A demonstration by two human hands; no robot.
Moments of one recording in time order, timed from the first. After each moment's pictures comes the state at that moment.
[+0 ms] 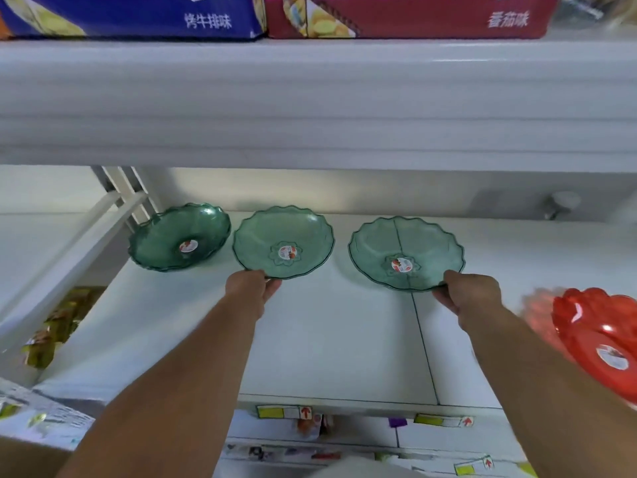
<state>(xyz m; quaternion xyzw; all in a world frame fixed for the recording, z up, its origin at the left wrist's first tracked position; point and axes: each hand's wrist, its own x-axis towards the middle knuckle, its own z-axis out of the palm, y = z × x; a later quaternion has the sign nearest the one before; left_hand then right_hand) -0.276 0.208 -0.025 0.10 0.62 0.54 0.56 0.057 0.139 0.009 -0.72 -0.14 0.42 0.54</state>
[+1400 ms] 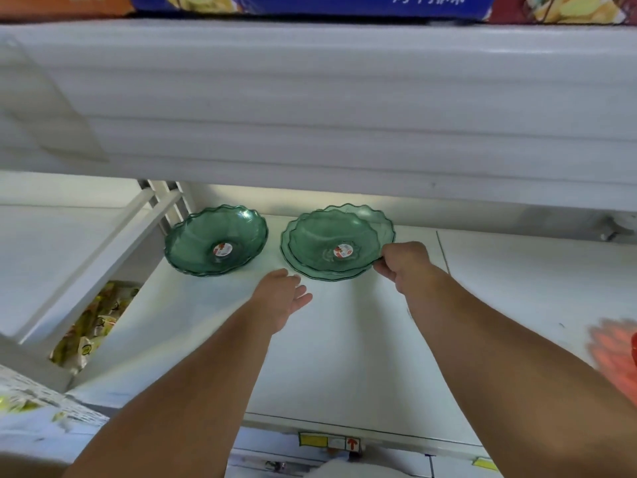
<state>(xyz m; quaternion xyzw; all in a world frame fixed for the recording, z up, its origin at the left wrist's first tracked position) -0.318 0.210 -0.014 0.25 0.59 0.45 0.62 -0.106 0.261 0.017 -0.67 -0.23 0.53 0.47</state>
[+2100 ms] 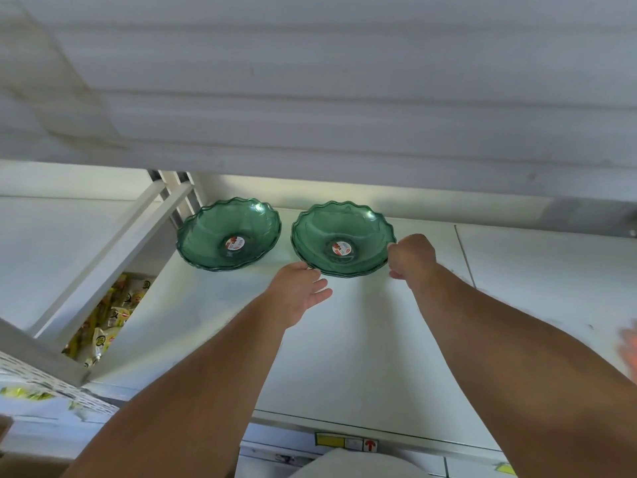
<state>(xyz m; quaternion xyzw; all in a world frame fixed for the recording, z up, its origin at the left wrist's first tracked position) -0.317 0.206 0.009 0.20 0.52 0.44 0.71 -0.116 0.282 -0.008 -0.78 -0.41 0.38 0.30</state>
